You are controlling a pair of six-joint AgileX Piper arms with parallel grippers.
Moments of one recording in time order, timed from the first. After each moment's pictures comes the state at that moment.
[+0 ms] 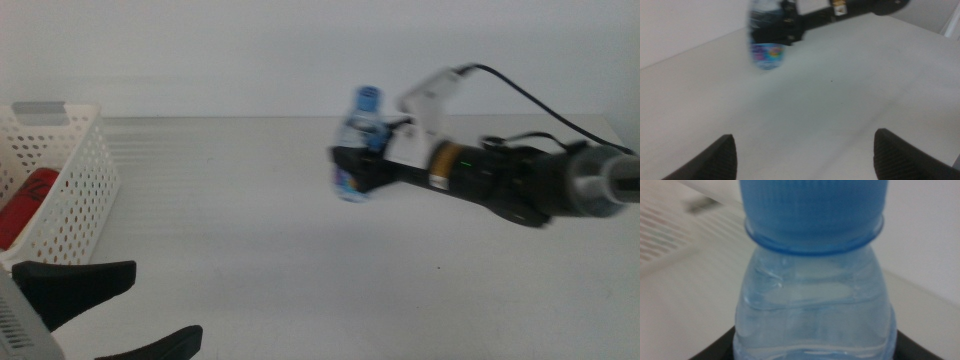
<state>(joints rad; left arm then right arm) -0.74 0.47 -0.42 -0.09 0.35 0.09 0.37 1.97 -1.11 -0.76 -0.69 0.58</state>
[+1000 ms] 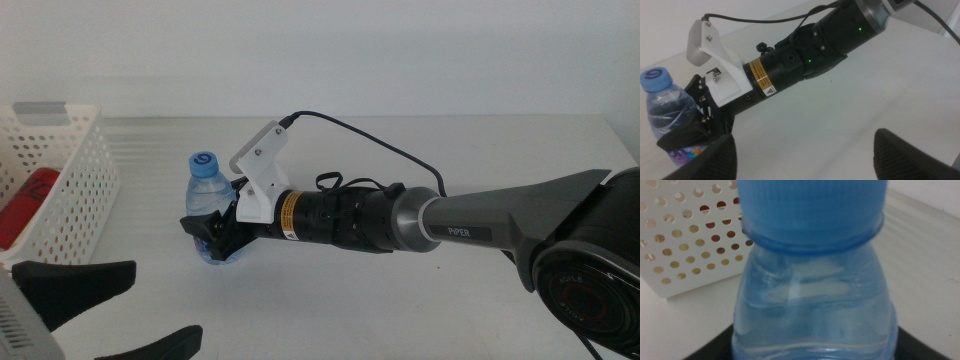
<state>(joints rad) -0.74 0.47 -0.42 -0.09 0.35 0.09 0.72 2.30 -1.53 -0.87 -0.57 0.76</state>
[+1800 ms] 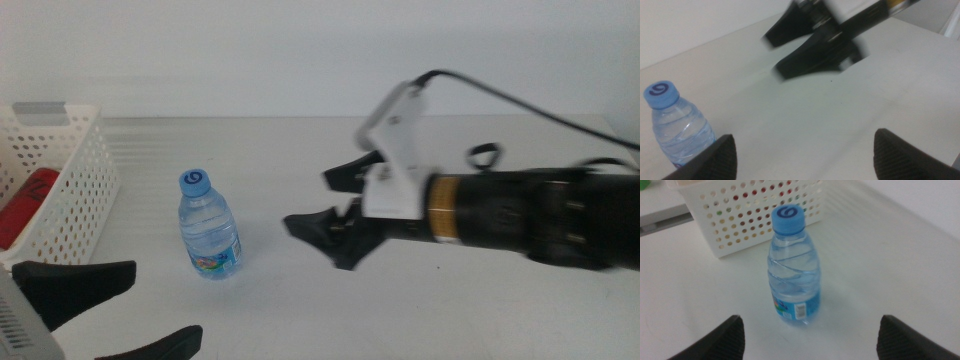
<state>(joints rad) -0.74 0.47 -0.42 -0.09 0.35 0.09 0.61 1.61 -0.91 -1.16 -0.48 0.99</state>
